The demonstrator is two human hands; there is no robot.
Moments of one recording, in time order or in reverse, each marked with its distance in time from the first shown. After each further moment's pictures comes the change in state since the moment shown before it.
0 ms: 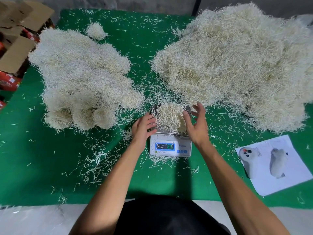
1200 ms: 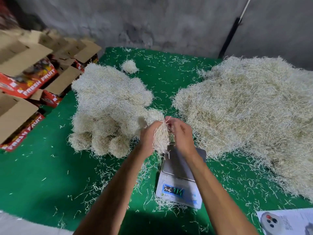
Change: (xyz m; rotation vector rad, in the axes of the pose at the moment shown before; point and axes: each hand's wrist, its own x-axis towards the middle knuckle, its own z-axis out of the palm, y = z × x) left_hand 0.039 0.116 0.026 0.097 0.032 0.069; right_hand 0.082 -0.127 0.059 0.408 -0.368 -0.132
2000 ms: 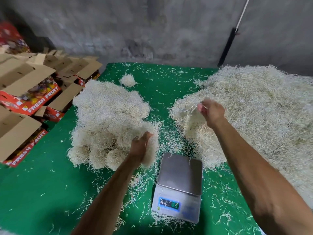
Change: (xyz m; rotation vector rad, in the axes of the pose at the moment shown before) left_hand -0.004 0.011 0.001 0.106 0.192 0.046; right_hand 0.148 -0.004 -0.151 0.445 0.394 0.351
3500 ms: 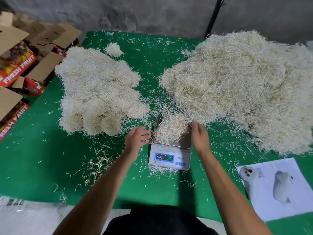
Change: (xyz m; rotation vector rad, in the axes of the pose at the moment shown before) left_hand -0.052 -0.121 -0.039 -0.061 -0.124 0.001; right_hand -0.207 0.165 -0.086 -0.564 0.045 -0.106
